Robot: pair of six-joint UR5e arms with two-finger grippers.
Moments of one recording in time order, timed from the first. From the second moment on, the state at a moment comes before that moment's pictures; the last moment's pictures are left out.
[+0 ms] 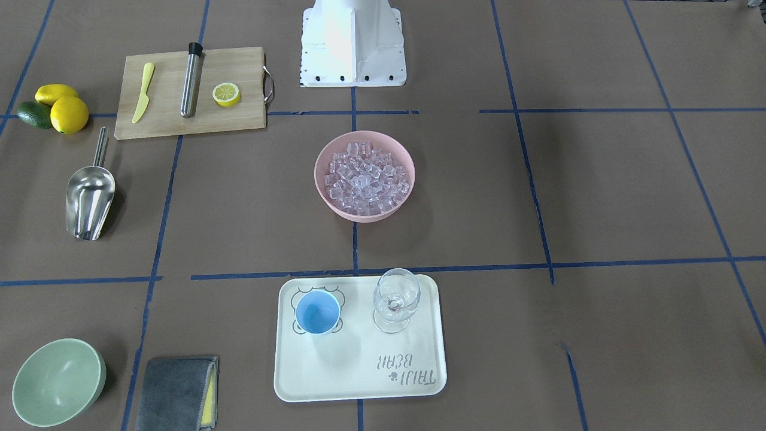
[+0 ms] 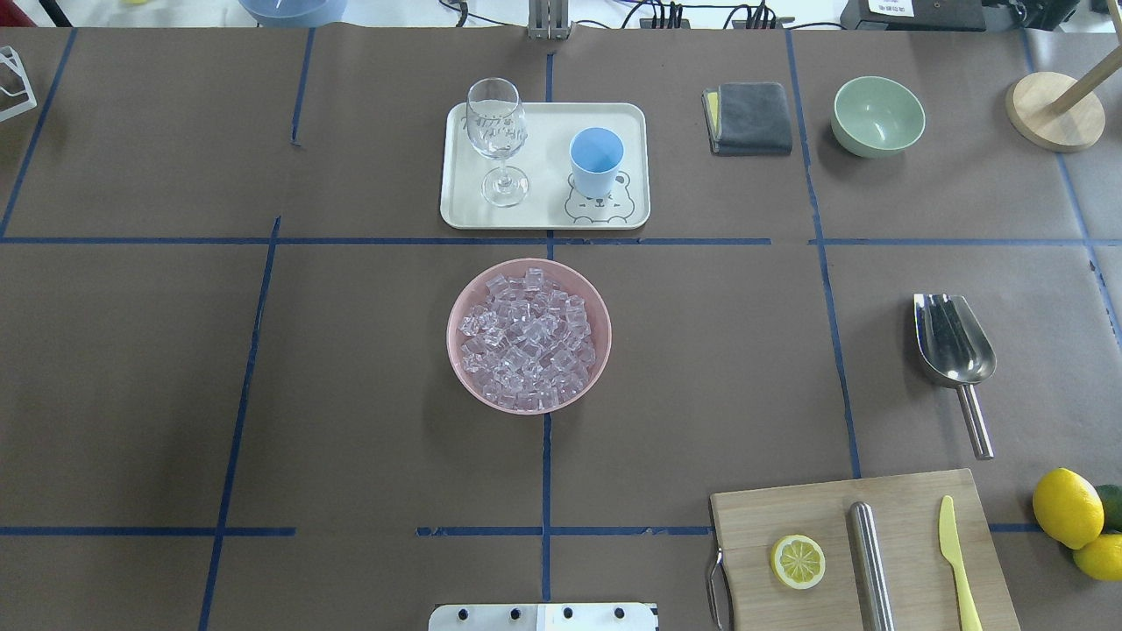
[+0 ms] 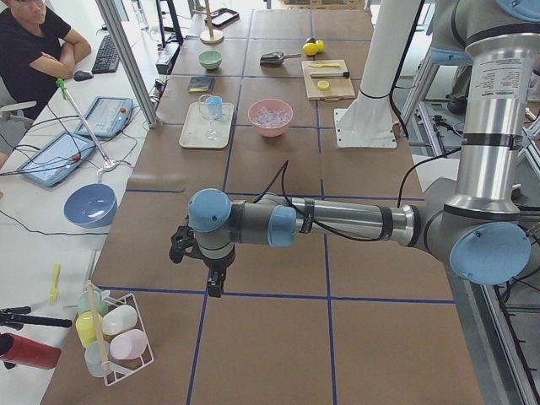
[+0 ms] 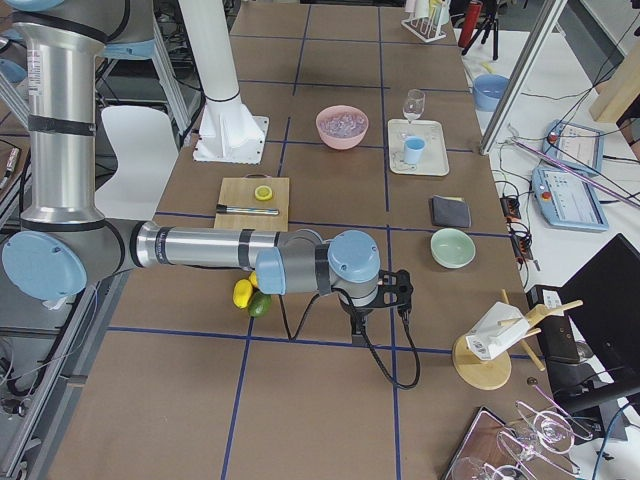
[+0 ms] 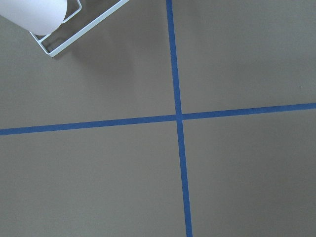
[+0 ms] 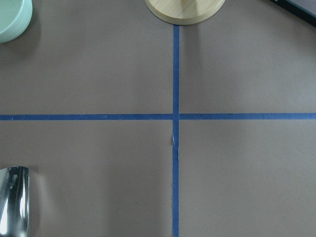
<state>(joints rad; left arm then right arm) -1.60 -1.60 -1.62 -1.56 -2.36 0.06 1.63 -1.65 1.67 -1.45 2.43 0.08</state>
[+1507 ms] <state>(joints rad) -1.33 -1.78 -1.74 -1.73 -2.37 0.05 1.51 -1.64 1.70 -1.36 2.42 0.10</state>
